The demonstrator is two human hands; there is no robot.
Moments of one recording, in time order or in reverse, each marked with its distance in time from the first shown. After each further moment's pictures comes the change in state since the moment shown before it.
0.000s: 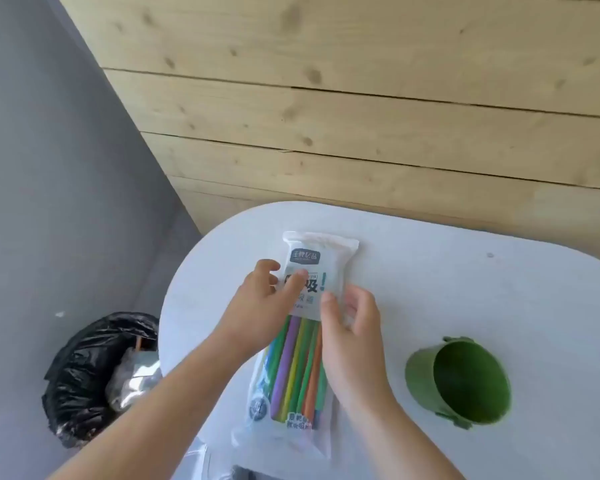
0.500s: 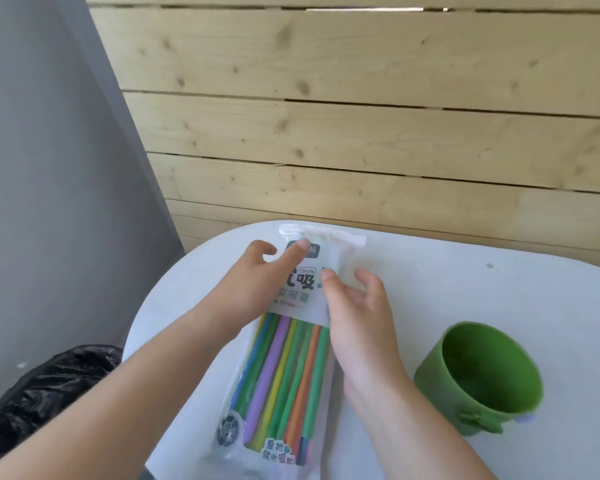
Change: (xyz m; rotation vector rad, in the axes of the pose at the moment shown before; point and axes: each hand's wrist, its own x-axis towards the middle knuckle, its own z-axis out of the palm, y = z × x) left_hand 0.018 -0.010 0.018 -0.139 0.068 0.172; right_hand 0.033 0.041 -0.003 0.360 -0.121 -0.174
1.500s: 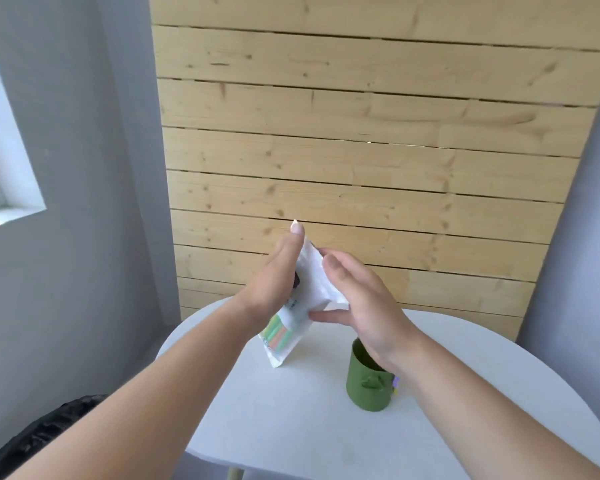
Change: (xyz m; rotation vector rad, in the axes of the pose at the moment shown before) left_hand -0.165 0.095 -0.006 -0.304 -0.123 0.501; right_hand -0.134 -0.146 -0.059 -0.146 -0.398 -0.439
